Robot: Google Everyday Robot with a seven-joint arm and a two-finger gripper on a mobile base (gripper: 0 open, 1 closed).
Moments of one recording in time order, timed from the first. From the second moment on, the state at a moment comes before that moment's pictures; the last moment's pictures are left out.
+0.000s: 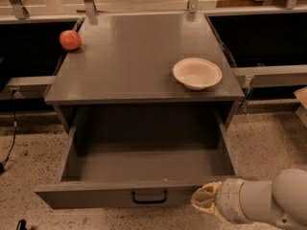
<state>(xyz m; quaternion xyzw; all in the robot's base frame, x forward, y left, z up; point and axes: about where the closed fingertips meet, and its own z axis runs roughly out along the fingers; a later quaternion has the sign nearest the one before) 0.353 -0.129 0.649 -0.58 0.73 0.14 0.32</state>
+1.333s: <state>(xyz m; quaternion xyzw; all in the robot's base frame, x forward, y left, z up) 0.360 -0.126 0.635 -0.57 0.74 0.14 0.34</state>
